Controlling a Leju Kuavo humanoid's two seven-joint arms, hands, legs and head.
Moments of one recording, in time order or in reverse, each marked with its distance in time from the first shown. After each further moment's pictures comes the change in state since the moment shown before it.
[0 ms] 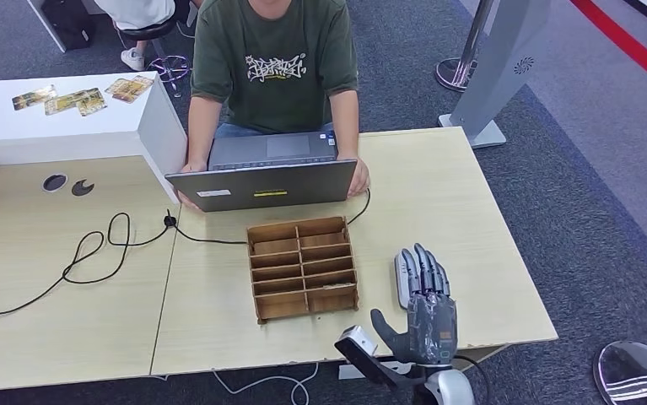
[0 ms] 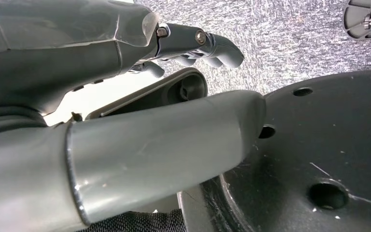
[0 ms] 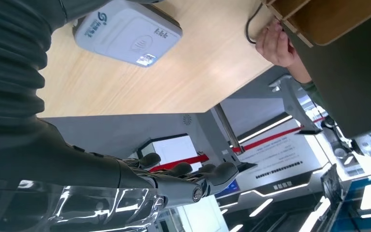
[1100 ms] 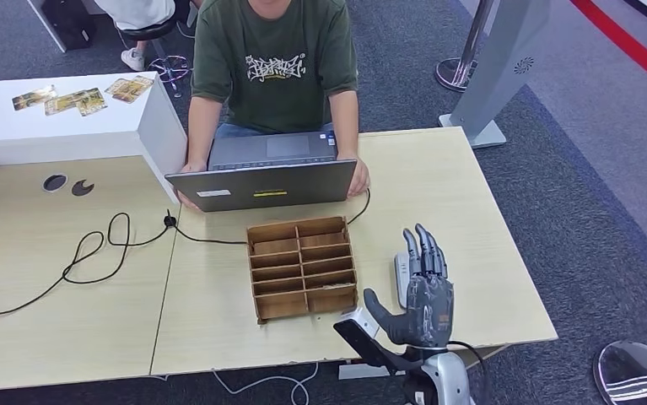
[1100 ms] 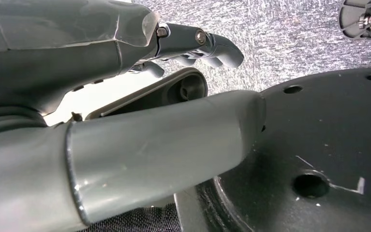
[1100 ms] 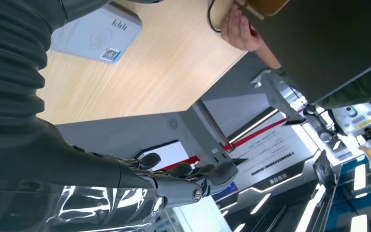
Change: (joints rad) left arm -0.006 0.000 0.000 0.000 0.006 -0.004 0.001; right arm -0.047 0.064 -0.038 -0.009 -0.095 0.014 -0.108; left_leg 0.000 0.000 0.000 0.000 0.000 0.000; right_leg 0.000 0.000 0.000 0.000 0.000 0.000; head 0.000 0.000
